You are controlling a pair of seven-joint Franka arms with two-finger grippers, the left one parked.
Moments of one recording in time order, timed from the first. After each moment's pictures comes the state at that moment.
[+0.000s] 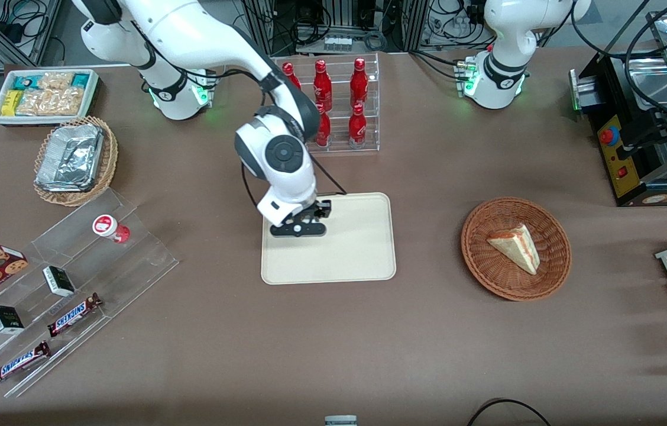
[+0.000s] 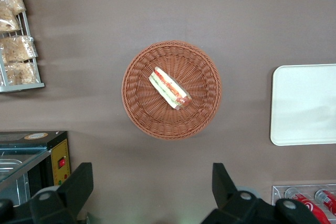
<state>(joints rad) 0.79 0.54 -0.07 -1.68 0.07 2.23 0.75</state>
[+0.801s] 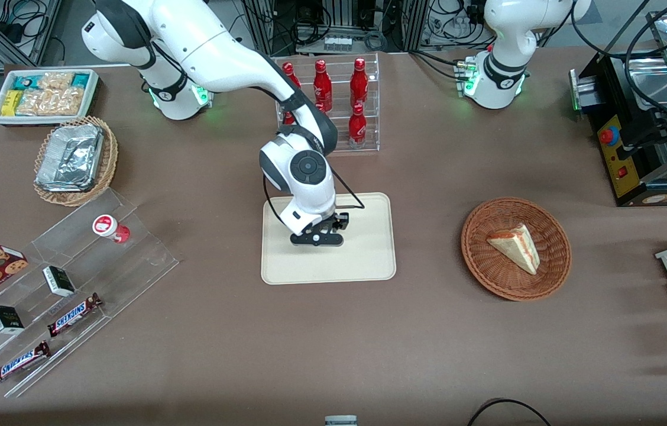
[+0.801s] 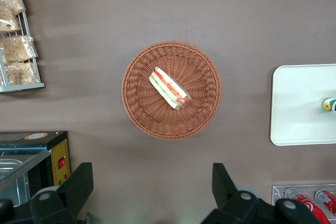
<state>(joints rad) 0.82 0.68 -0.08 -1.60 0.07 2.31 0.79</state>
